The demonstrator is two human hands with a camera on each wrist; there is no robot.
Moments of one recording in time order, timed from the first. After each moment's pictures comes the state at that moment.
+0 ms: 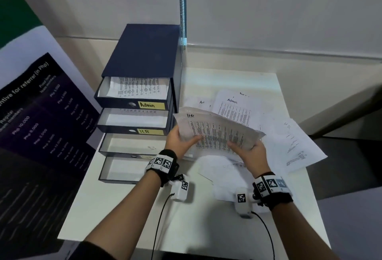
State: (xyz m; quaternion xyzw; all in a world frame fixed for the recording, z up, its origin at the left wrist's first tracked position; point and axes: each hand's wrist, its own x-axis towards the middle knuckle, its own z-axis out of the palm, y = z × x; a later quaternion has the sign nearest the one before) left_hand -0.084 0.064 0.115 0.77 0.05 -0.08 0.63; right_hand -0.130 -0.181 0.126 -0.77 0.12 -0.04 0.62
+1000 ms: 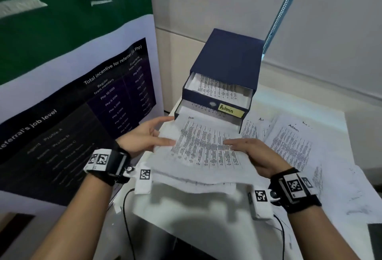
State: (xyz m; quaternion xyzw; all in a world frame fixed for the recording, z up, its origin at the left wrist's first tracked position) left_hand -0.173 0.355 0.220 0.69 0.07 -0.21 0.69; right_hand -0.103 0.036 0.215 -0.70 0.08 0.35 0.62
